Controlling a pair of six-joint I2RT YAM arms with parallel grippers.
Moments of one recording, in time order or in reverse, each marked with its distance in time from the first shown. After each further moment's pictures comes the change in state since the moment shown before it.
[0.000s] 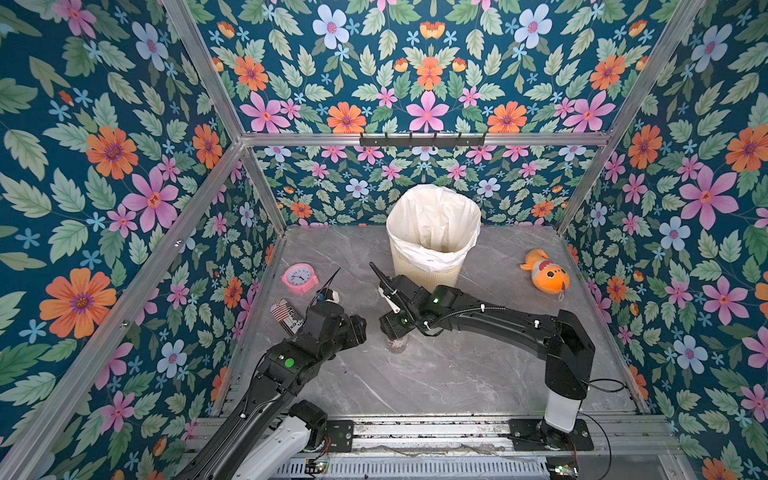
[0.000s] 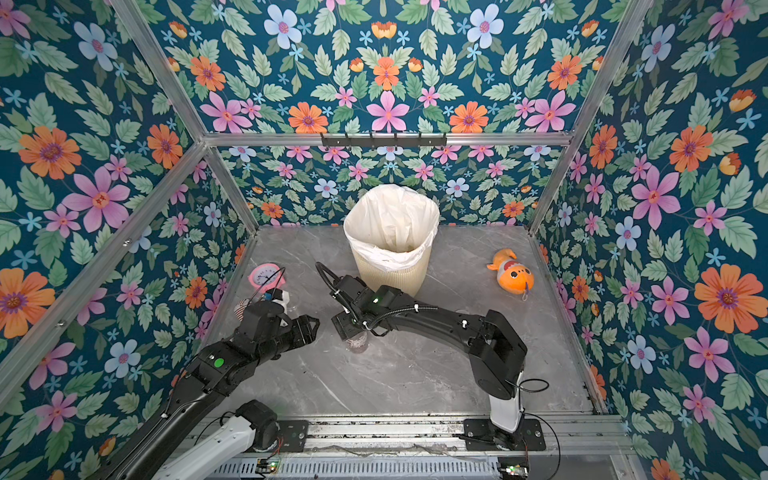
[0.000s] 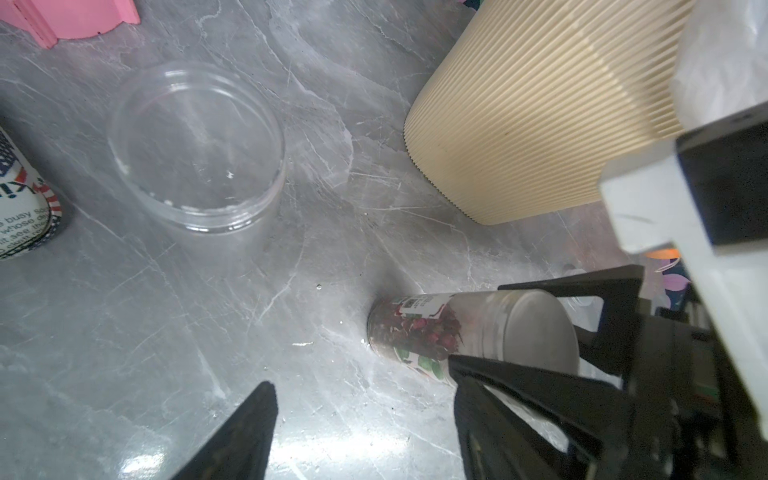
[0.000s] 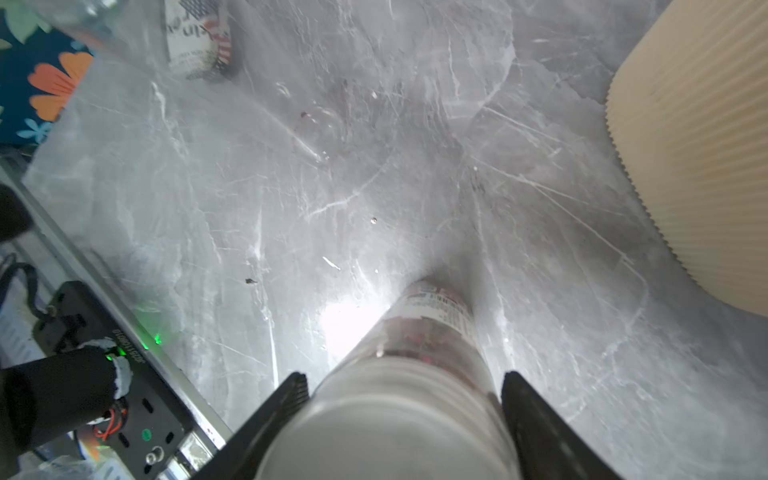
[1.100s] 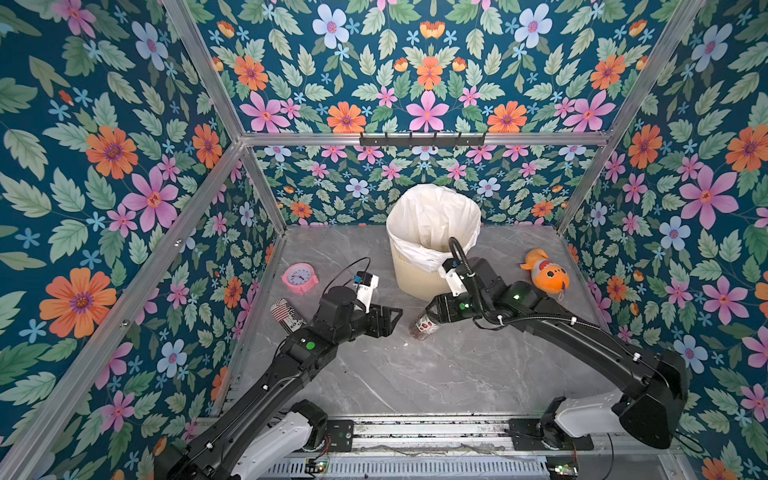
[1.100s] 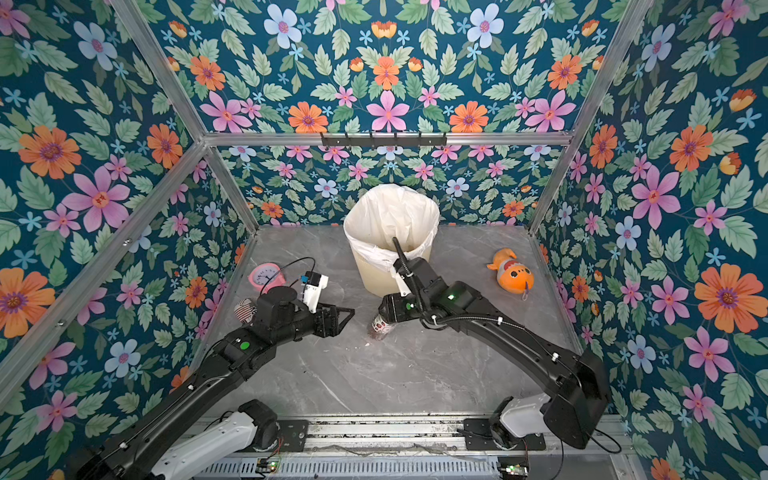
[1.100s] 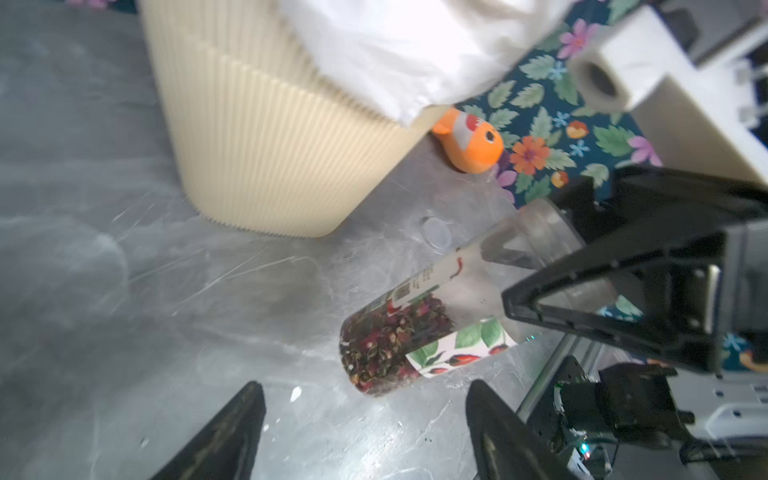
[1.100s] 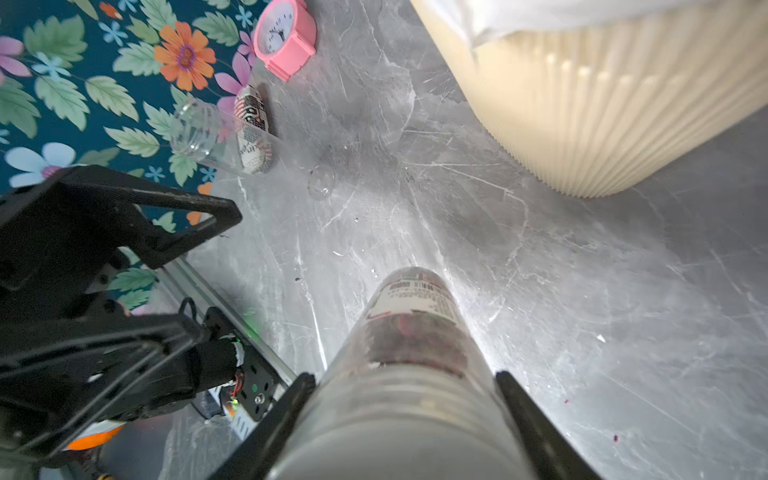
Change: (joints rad) left arm -0.096 0.201 -0.002 0.487 0.361 0.326; right arm -0.314 -0.528 -0.362 0.047 -0.270 0.129
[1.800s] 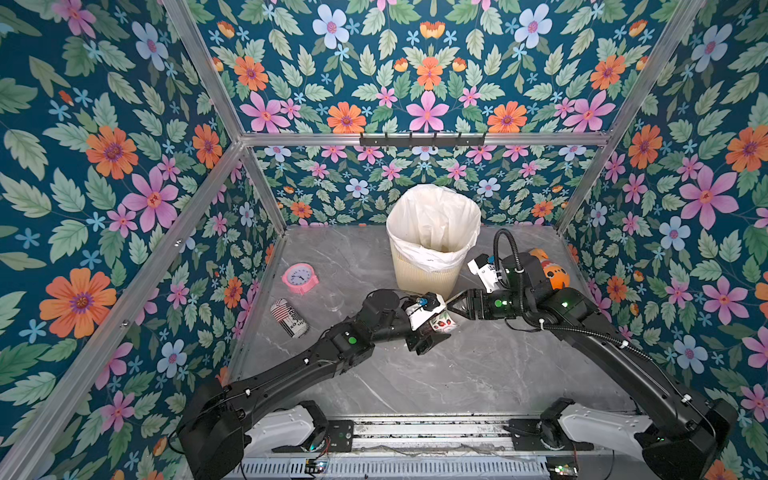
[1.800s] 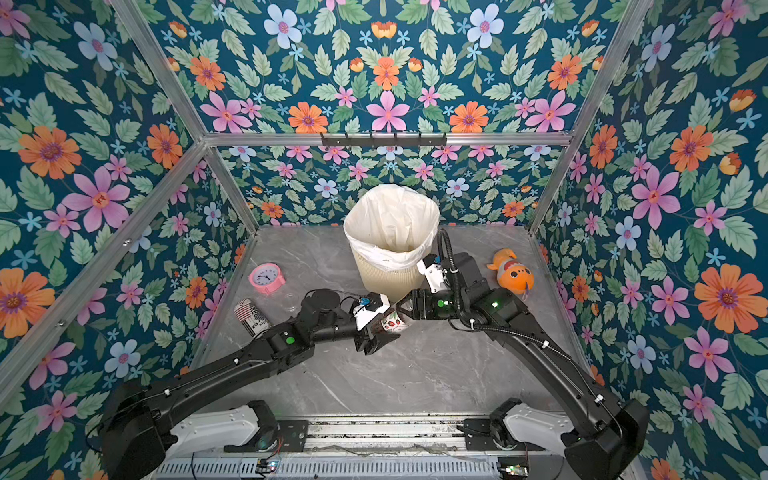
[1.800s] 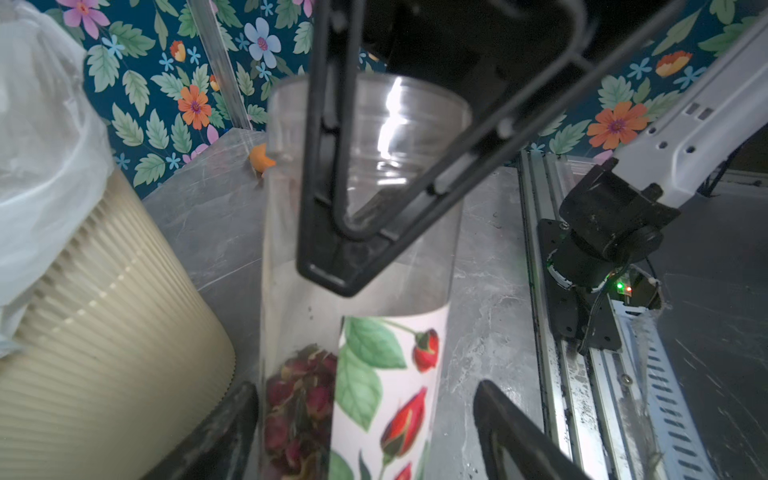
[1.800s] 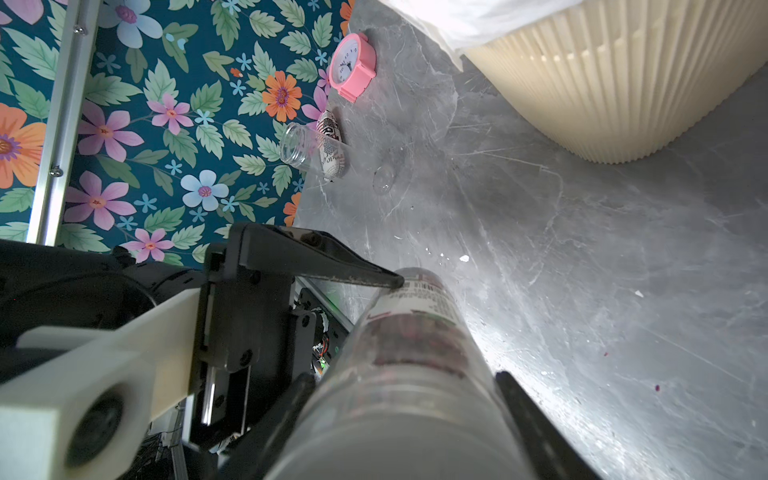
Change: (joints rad) left arm -0.249 0.241 0.016 0.340 0.120 0.564; right arm -0.146 -0.181 -0.049 -0.055 -0.261 0.043
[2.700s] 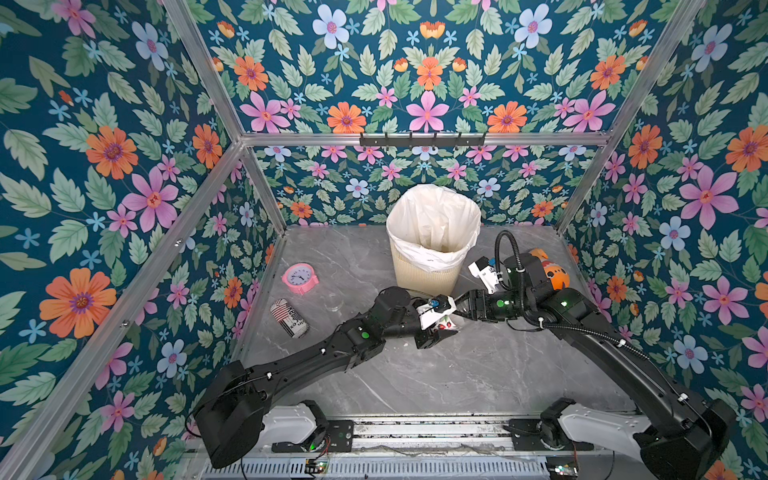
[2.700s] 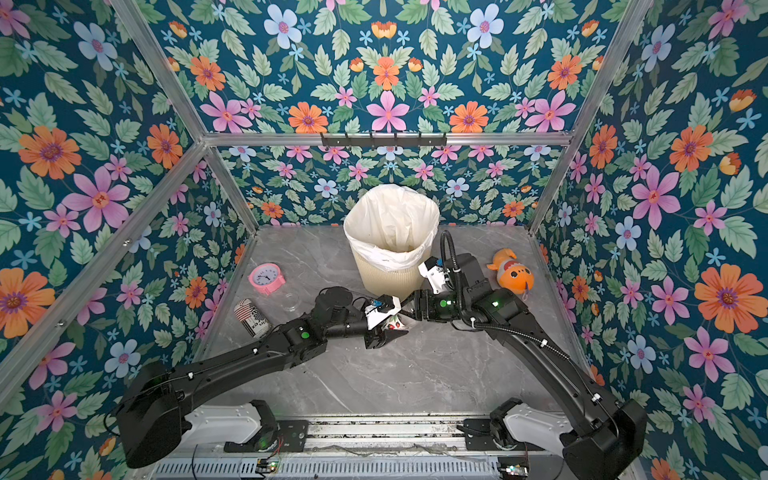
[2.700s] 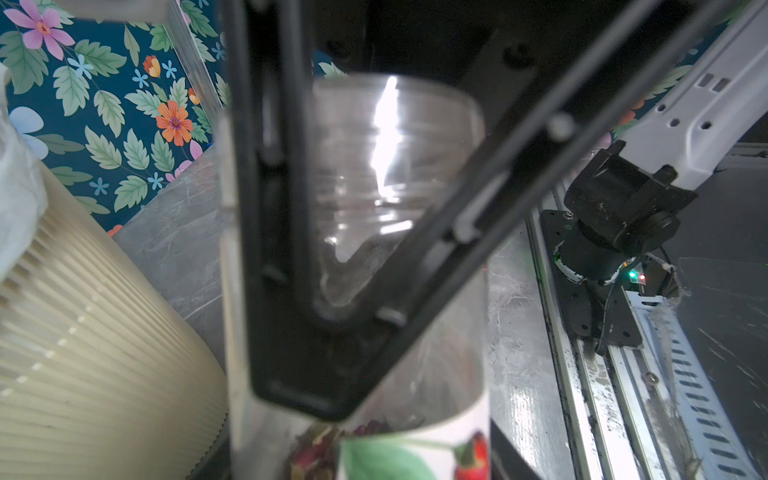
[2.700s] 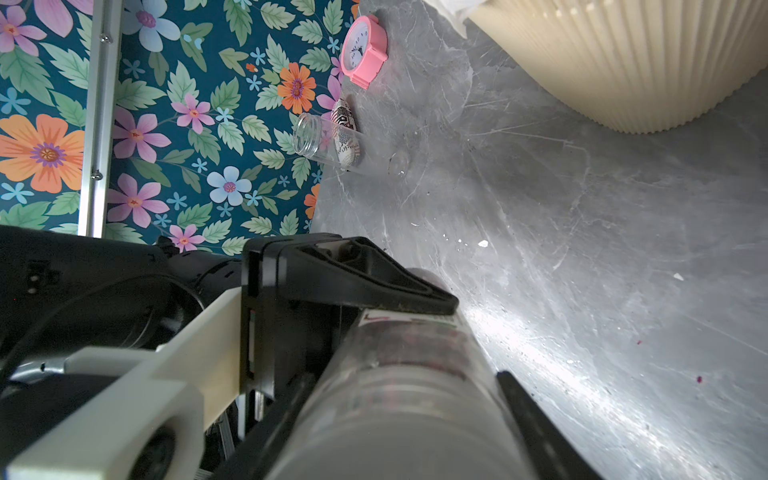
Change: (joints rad) left arm -0.018 0.103 0.031 0.068 0.018 0.053; right arm -0.032 0.005 -0.024 0.023 -0.098 0.047
